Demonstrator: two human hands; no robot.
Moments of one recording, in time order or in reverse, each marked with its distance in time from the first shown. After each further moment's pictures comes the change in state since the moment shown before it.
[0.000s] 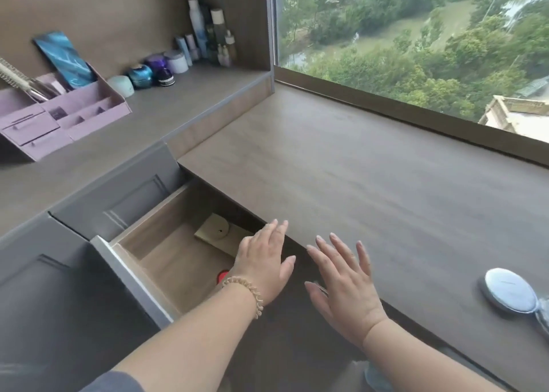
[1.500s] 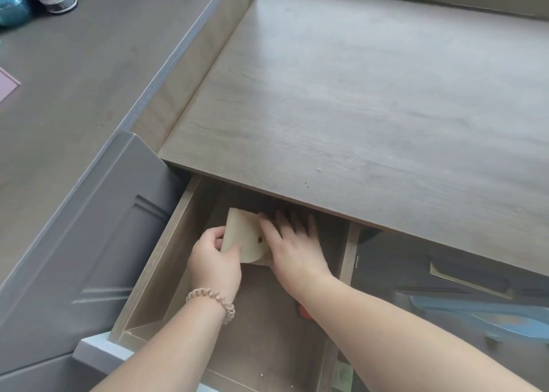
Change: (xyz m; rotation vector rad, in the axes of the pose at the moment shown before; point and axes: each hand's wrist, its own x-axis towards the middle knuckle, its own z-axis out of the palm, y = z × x) left_hand 0.096 -0.281 0.047 -0.600 0.031 -0.566; right_hand 0.199 -0.146 0.252 -0.074 -0.339 0.346
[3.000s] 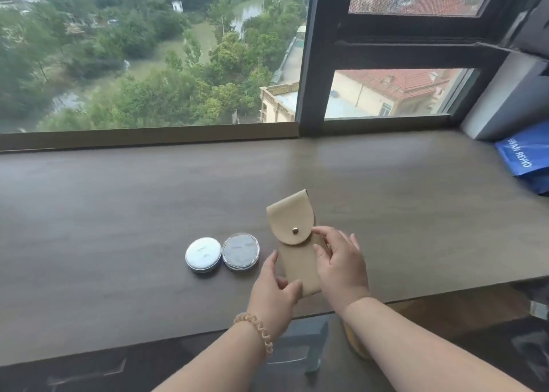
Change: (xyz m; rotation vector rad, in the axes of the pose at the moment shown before) left_hand -0.501 0.368 0.393 -0.178 -0.946 0.355; right_hand -0.412 0.571 -0.246 0.489 0.816 0.702
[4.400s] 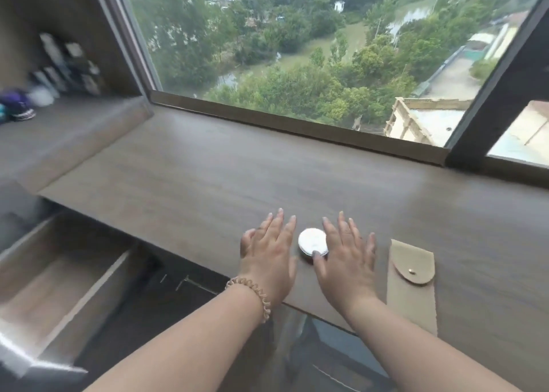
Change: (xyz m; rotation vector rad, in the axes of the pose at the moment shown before) left_hand -0.043 0.002 -0.144 1.050 0.579 0.162; right_hand -0.013 -0.093 0.094 -0.379 -0.401 -0.484
